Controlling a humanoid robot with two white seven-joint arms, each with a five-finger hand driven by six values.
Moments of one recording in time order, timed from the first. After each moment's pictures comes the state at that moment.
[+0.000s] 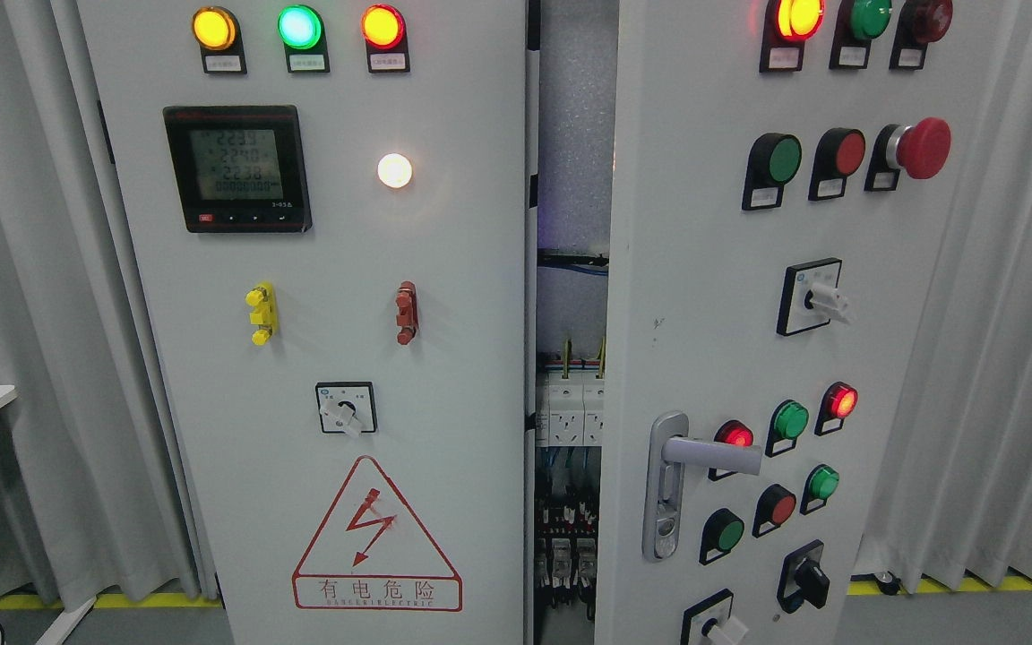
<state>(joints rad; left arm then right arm) 0.22 0.42 -0.16 -1.23 0.40 -0.06 -0.65 0.11 0.00 0.30 -0.04 -0.22 -0.36 0.17</state>
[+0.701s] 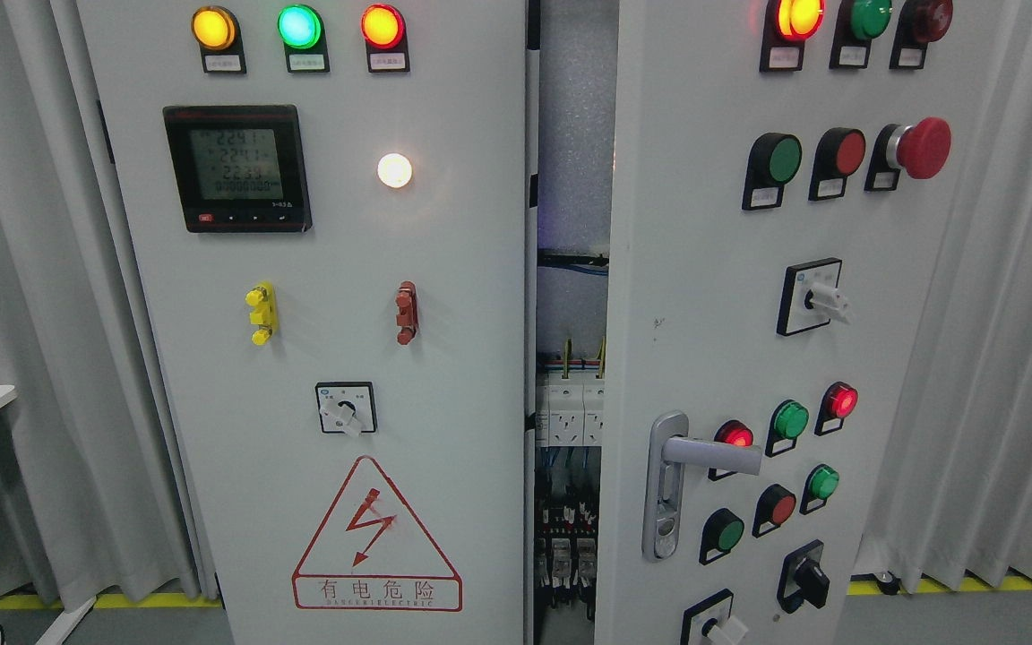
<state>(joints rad) 0.14 0.64 -0.33 -1.63 0.48 -0.11 -0.74 0.11 0.00 0.30 -0.04 -0.22 -0.36 0.18</state>
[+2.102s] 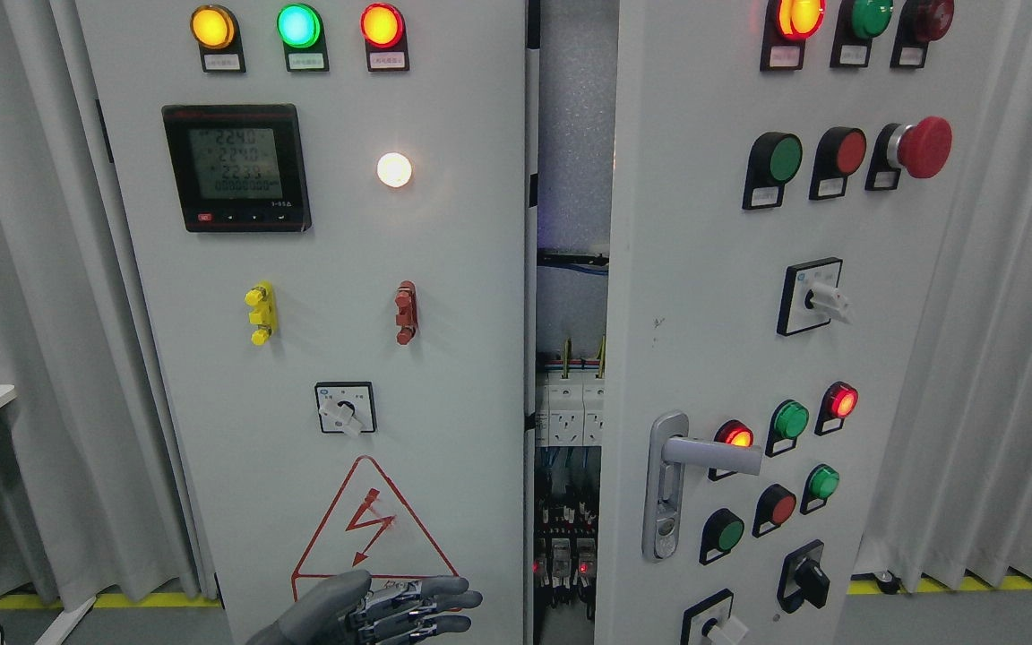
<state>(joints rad) -0.39 0.53 -0.21 -1.79 0.90 0.48 -0.71 0.11 0.00 0.30 -0.04 -0.22 -0.36 0.18</state>
